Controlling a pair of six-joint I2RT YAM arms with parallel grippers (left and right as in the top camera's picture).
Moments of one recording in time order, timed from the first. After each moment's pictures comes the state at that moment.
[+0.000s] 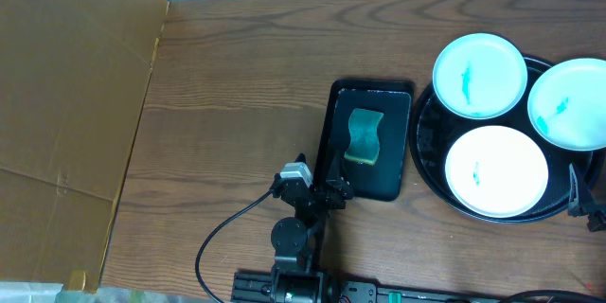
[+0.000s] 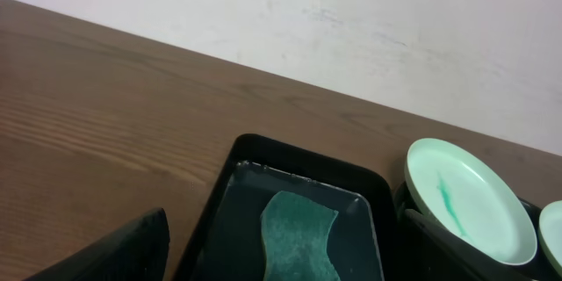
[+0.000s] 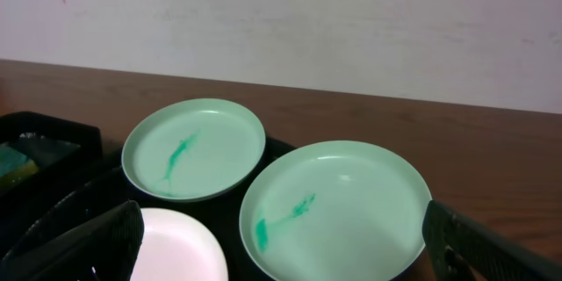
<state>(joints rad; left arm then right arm) -0.01 0.03 0.01 -0.10 0.05 -0.30 0.01 0.01 0.01 -0.05 -0.24 0.02</state>
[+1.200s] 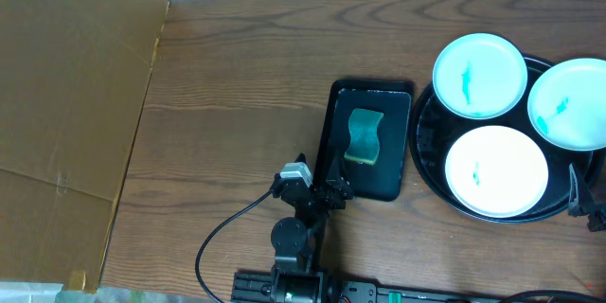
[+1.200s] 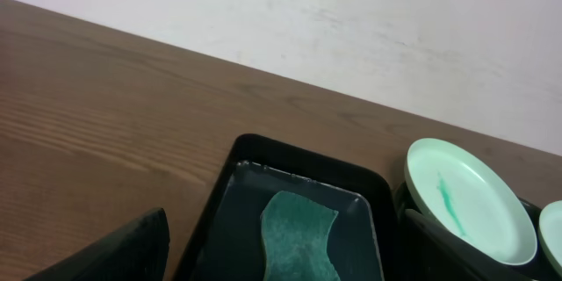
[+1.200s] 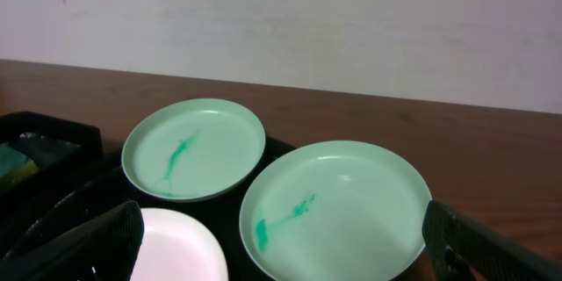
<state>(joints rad) -0.01 0.03 0.01 -0.10 0.05 -0.30 0.01 0.01 0.01 -0.05 -0.24 0.02</state>
